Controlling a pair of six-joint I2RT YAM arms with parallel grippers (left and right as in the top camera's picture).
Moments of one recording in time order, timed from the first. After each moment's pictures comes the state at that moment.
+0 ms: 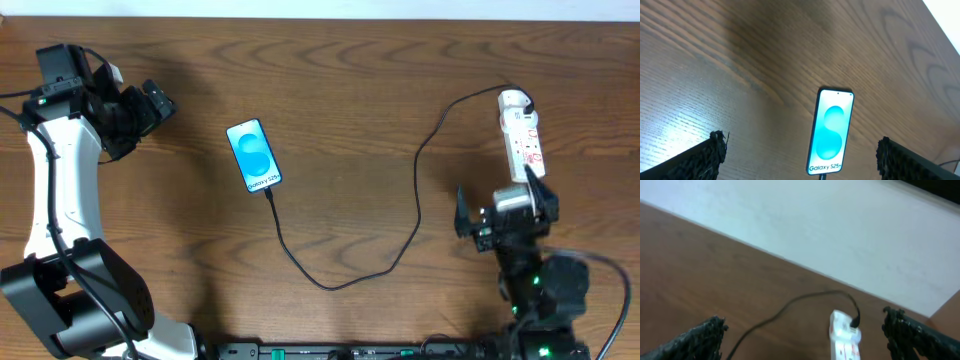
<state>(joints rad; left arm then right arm) 0.32 1.72 1.48 -0.89 0.35 -0.34 0.04 0.36 0.30 -0.03 -0.11 -0.35</state>
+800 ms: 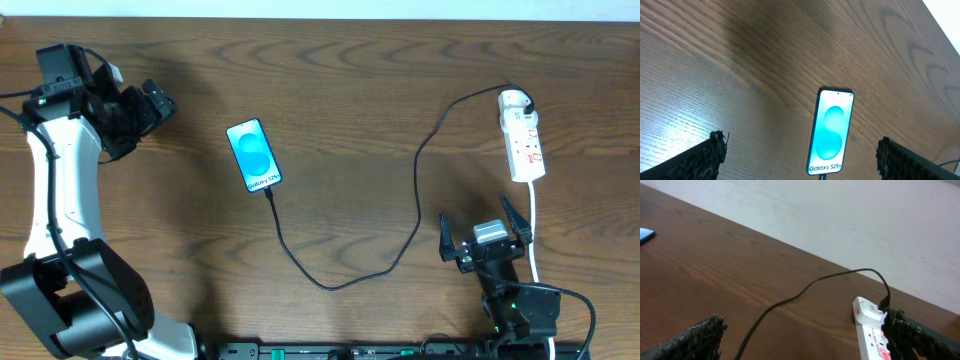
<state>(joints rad) 0.32 1.72 1.48 -0.89 0.35 -0.34 0.04 0.01 0.01 -0.06 -0.18 -0.33</state>
